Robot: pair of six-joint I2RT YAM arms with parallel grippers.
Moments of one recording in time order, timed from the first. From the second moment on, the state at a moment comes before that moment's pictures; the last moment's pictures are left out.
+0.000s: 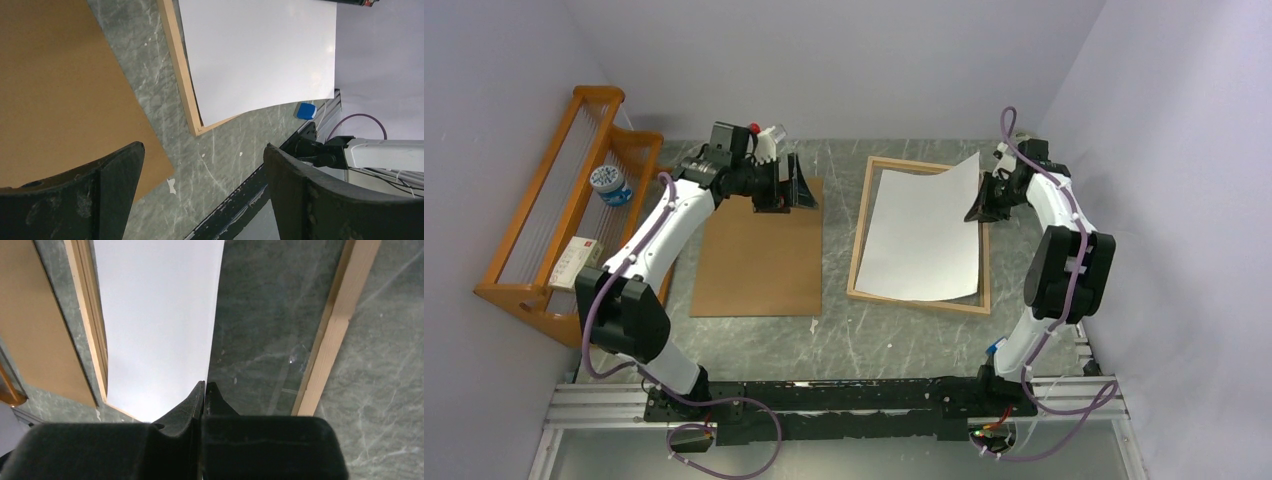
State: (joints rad) left arm -0.30 1.58 1.50 -0.71 0.57 -0.37; right arm -0.20 1.79 1.44 -0.81 -0.47 0.09
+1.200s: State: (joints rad) left arm -0.37 1.89 1.45 -0.59 0.67 -0.49; right arm -0.13 1.85 1.42 -0.66 -0.29 0.14
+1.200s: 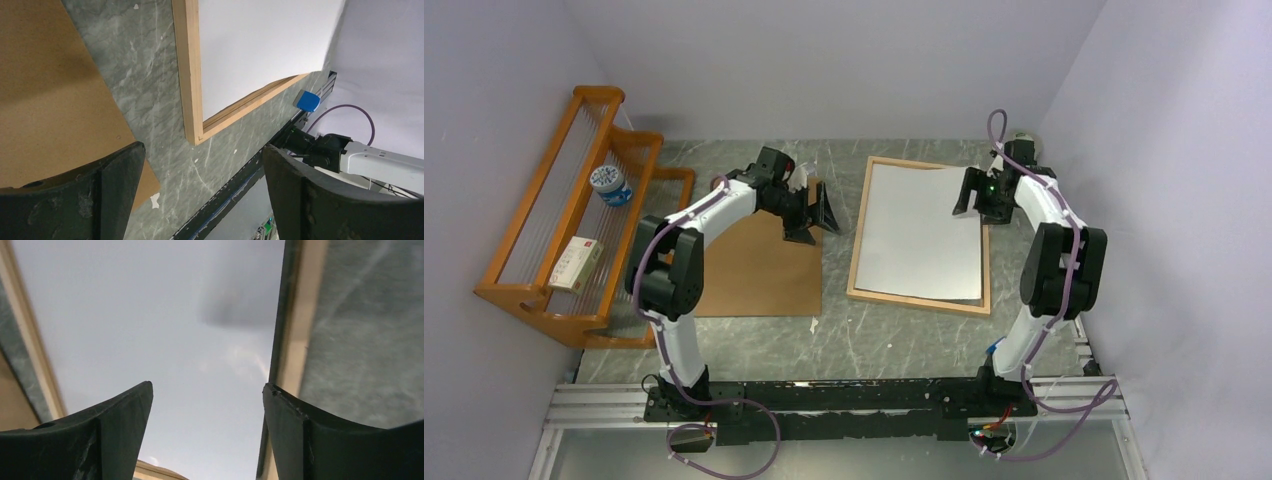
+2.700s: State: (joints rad) left arm -0.52 2.15 1.53 -0.53 0.63 -0.52; right arm -0.21 1.77 1.07 -0.42 -0.27 0.38
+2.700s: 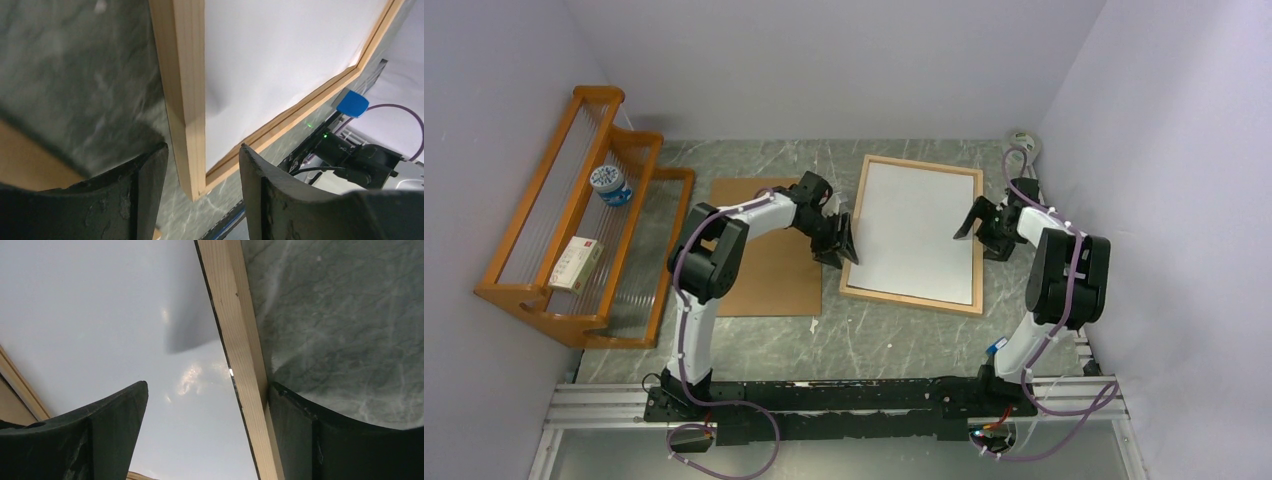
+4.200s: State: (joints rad) left arm 0.06 1.80 1.41 -0.71 -0.02 -0.33; right arm 0.69 1.84 1.26 -0.22 -0.12 1.01
